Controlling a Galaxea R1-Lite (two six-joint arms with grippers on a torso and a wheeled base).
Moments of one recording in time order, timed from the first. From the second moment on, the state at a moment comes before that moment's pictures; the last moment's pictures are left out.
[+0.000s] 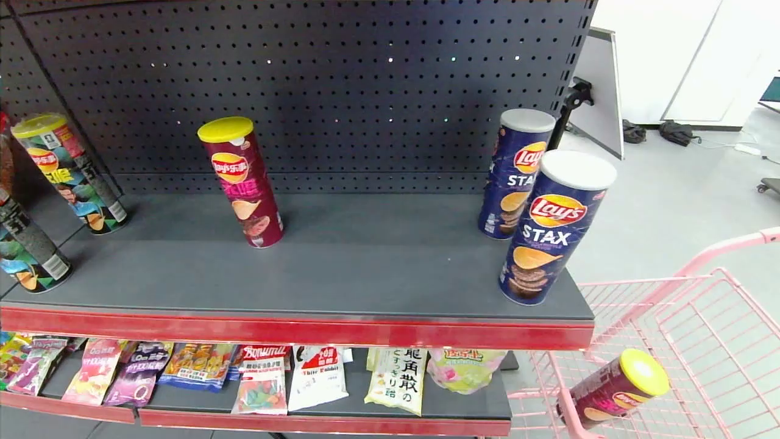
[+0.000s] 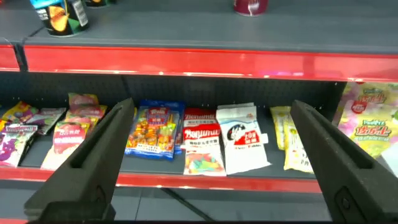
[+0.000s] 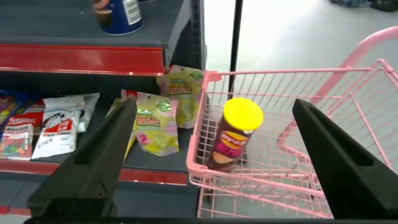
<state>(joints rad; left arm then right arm) 0.00 0.00 0.00 0.00 0.01 -0.01 0.00 0.00 0.00 0.00 0.05 0.00</state>
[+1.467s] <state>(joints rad) 0.00 0.00 0.00 0.00 0.01 -0.01 0.00 0.00 0.00 0.00 0.05 0.00</state>
